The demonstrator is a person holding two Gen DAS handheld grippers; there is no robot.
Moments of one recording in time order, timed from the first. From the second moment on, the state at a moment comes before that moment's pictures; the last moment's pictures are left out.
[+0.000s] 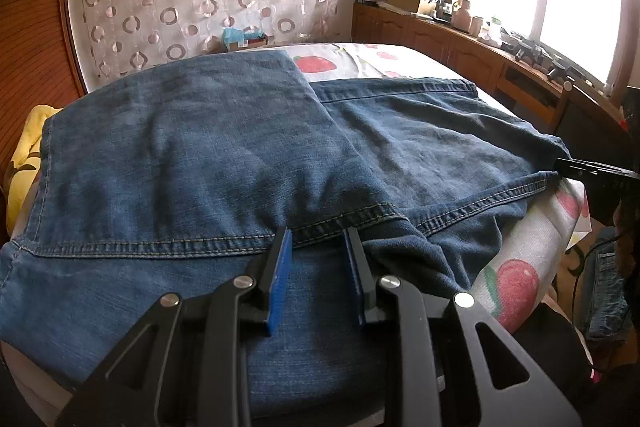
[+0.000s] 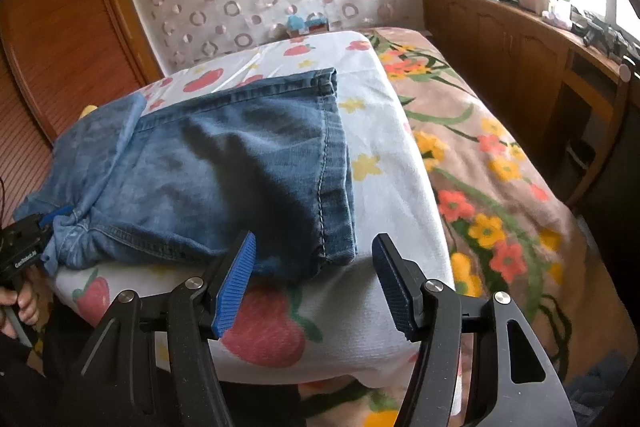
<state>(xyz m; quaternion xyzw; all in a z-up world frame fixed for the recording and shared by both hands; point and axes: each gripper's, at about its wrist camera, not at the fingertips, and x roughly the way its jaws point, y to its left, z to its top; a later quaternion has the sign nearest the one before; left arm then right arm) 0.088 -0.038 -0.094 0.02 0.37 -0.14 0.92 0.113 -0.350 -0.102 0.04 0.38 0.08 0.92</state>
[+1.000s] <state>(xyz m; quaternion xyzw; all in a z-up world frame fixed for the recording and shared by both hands) 0.087 -0.034 -0.088 0.01 0.37 -0.14 0.92 0.114 -0.348 -0.098 0.14 0.38 0.09 0.91</state>
